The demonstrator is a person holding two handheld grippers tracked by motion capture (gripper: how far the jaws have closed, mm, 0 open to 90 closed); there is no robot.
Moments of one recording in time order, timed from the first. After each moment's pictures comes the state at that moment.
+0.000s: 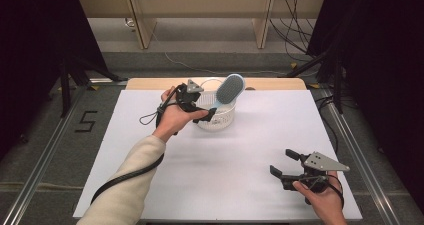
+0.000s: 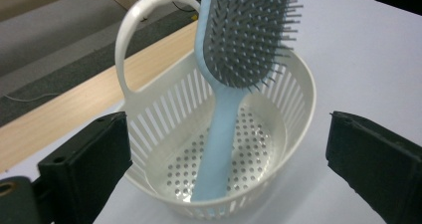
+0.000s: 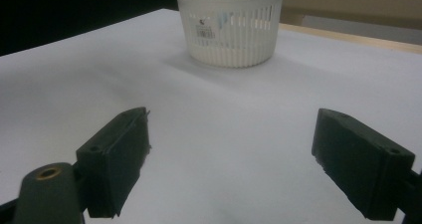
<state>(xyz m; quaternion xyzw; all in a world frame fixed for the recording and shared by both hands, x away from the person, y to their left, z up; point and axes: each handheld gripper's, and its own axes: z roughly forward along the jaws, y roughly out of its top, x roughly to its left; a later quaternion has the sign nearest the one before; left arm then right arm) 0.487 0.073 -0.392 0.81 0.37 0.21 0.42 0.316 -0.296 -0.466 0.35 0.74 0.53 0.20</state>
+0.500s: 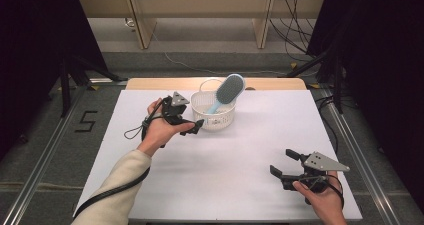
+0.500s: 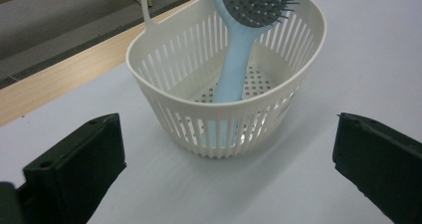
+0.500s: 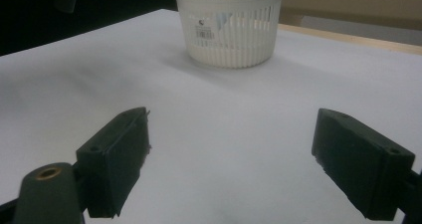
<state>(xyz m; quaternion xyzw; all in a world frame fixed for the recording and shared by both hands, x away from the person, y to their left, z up) 0.459 0.111 -0.410 0.80 0.38 0.21 0.41 0.316 -0.296 -0.466 0.35 0.74 0.53 0.20</state>
